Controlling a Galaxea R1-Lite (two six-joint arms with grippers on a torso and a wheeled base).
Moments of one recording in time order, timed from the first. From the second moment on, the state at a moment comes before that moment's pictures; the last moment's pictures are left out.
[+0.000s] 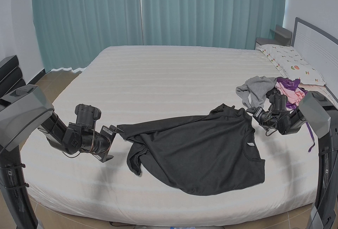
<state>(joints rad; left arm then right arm) -0.19 2.17 -0.94 -0.43 -0.17 -1.27 -0.03 2.53 -1.41 -0.58 0.11 0.69</state>
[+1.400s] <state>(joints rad) -0.26 2.12 -0.85 -0.45 -0.20 -1.25 -0.01 2.10 -0.47 -1.00 0.33 0.98</state>
